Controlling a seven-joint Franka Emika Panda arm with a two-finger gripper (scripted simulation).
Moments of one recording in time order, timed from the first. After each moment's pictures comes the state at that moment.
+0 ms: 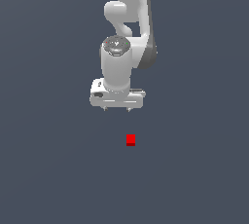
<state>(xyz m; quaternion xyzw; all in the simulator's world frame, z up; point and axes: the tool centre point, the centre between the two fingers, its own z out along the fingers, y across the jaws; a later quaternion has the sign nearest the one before) 0.002 -0.032 0.161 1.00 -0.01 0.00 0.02</state>
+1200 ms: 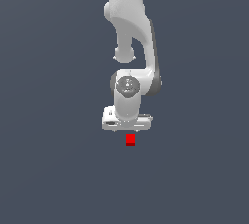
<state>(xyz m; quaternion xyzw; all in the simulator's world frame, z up) 0.053 0.006 0.069 1.00 0.00 0.00 0.01</state>
